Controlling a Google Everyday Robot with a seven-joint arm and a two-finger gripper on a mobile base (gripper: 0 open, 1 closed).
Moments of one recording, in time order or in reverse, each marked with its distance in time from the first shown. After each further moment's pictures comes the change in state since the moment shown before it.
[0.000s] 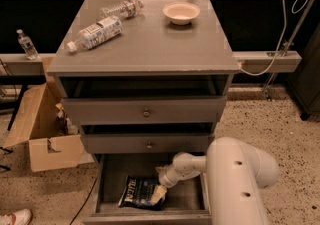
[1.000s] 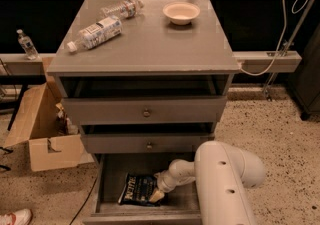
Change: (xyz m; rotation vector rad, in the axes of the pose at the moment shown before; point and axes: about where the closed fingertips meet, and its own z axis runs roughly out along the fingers) arm 0.027 -0.001 0.046 0.029 0.052 -0.009
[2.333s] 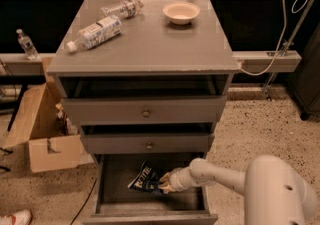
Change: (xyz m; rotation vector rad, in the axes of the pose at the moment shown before) arm -0.018 0.006 -0.088 0.062 -0.197 -0.112
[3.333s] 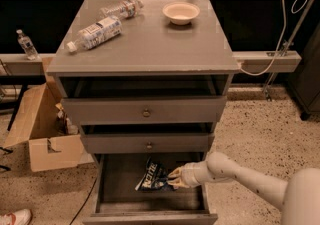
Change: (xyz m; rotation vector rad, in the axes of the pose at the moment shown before) arm -0.022 0.005 -0.100 0.010 -0.083 -0.138
